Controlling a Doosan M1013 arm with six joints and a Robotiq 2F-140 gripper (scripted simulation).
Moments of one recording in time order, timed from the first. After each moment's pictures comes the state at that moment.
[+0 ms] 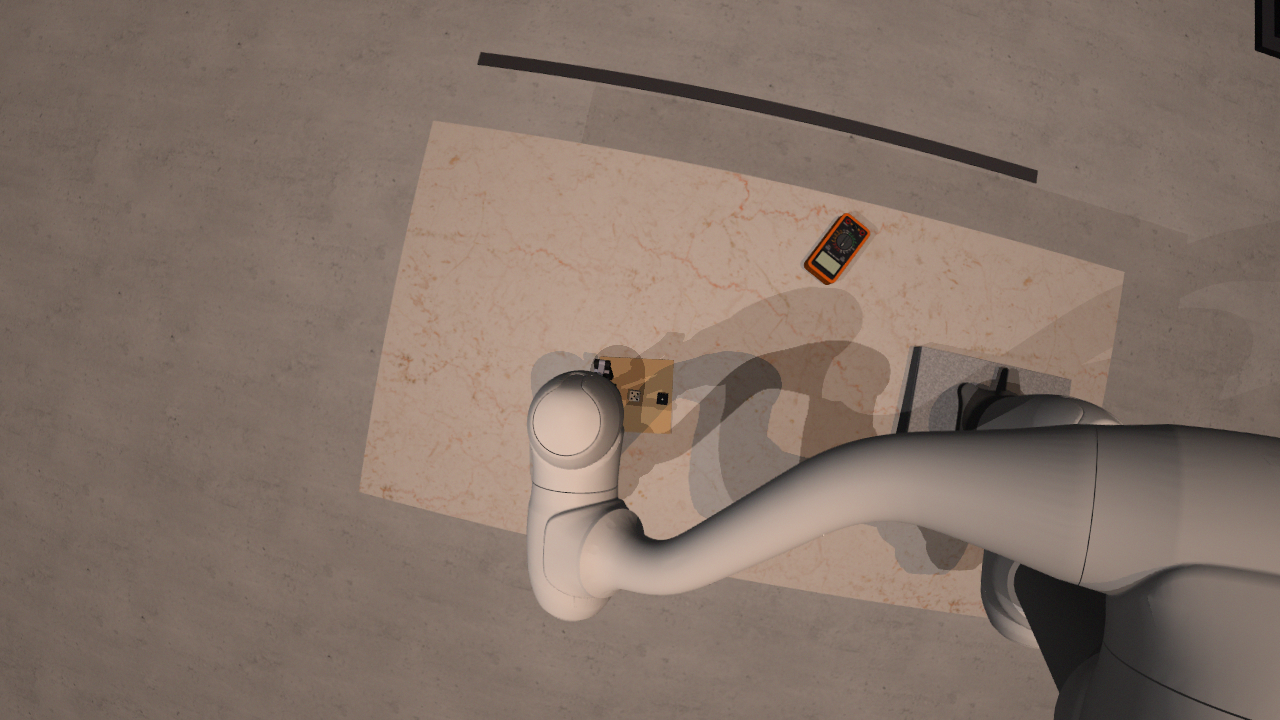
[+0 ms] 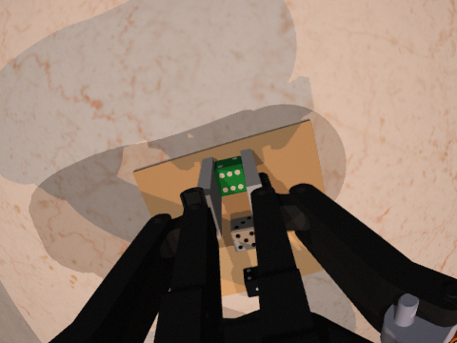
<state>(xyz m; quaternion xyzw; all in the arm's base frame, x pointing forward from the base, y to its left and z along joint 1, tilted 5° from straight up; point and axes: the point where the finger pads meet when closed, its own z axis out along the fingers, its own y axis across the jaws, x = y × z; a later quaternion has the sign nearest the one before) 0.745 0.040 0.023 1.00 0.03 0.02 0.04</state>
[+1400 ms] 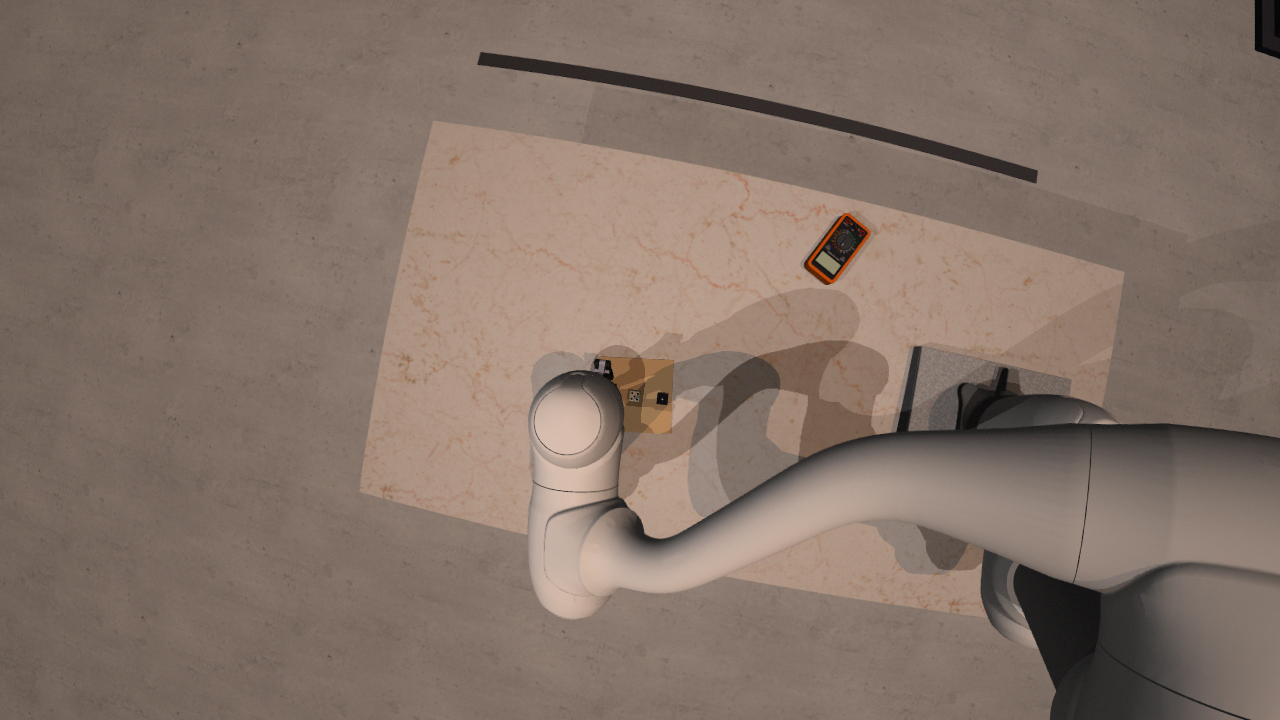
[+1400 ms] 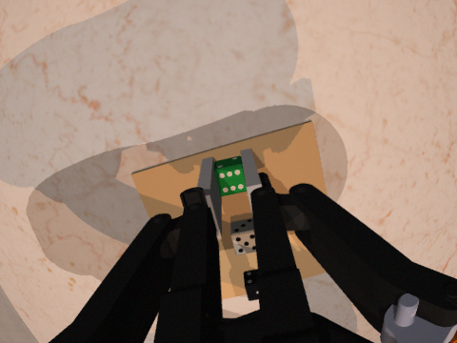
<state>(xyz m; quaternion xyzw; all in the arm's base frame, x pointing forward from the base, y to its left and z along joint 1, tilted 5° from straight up) 0.746 0.039 0.018 1.00 0.03 0.02 0.04</state>
